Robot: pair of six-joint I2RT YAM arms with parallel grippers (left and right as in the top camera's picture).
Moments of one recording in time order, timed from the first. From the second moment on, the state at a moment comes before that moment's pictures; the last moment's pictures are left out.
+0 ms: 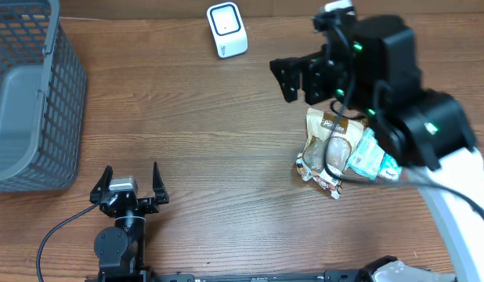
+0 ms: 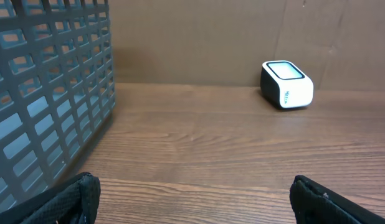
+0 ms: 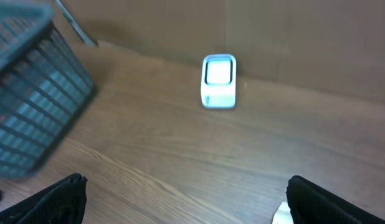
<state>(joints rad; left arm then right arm) 0.05 0.02 0.01 -0.08 -0.03 -0.02 0.42 1.41 1.75 -0.89 -0.12 0.15</state>
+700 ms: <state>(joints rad) 0.05 0.02 0.01 -0.08 -0.03 -0.02 0.07 0.96 1.75 -1.31 -0.08 0.15</state>
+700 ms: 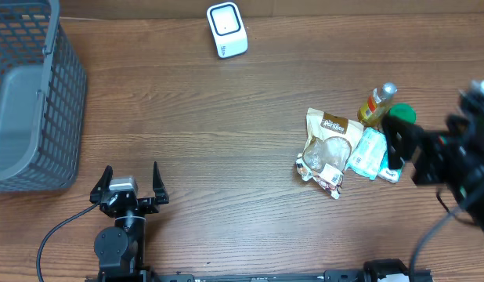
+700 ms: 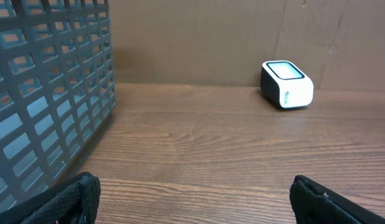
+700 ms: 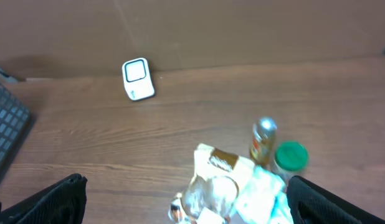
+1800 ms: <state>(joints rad) 0.05 0.02 0.01 -0.08 -0.03 -0.02 -0.15 0.21 1.21 -1.23 -0.12 0.15</state>
